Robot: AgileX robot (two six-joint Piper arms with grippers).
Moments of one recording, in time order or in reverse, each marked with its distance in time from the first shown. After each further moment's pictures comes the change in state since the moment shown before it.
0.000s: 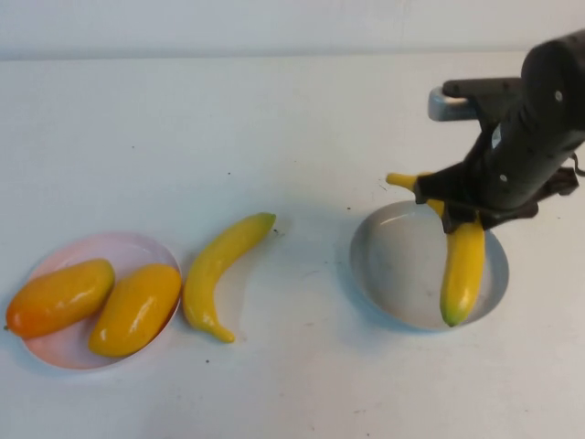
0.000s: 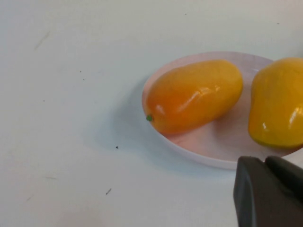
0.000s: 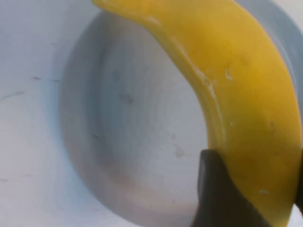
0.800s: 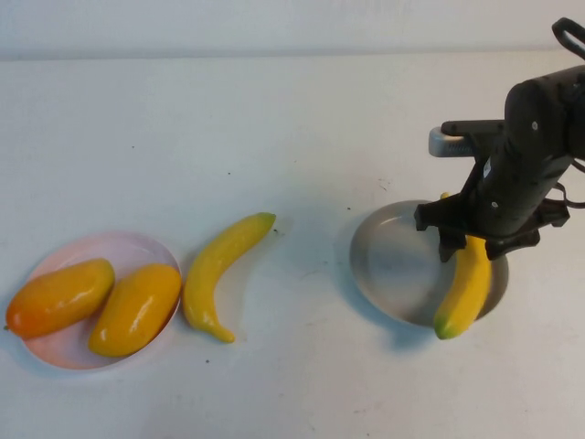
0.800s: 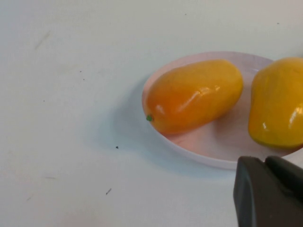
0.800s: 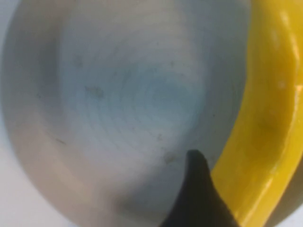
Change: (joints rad) right arm -0.036 0.100 0.042 0.031 -0.036 0.000; left arm 0.000 0.000 0.000 0.000 0.000 0.000
